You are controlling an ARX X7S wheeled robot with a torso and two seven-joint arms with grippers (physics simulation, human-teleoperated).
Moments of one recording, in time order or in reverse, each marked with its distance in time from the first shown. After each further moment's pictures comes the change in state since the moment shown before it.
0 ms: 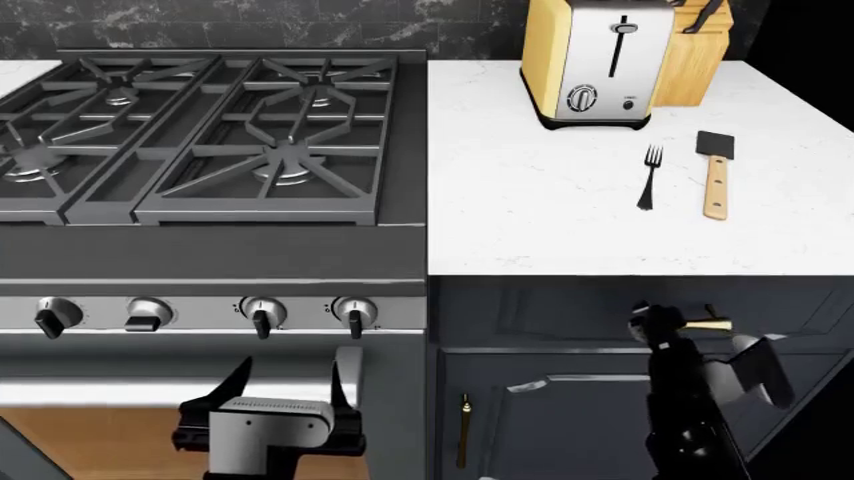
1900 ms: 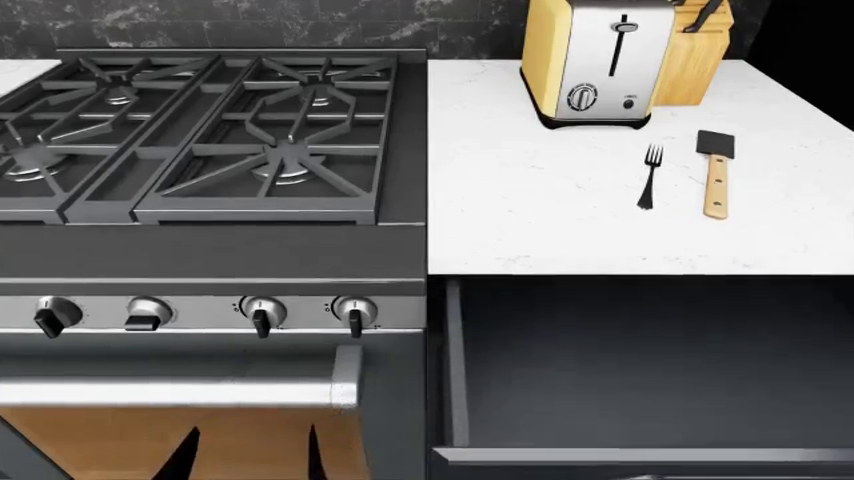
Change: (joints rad) left arm 0.438 -0.097 0.130 0.553 0.119 -0.022 -0.262; right arm -0.828 -0.128 0.391 -1.656 0.536 1.617 -0.200
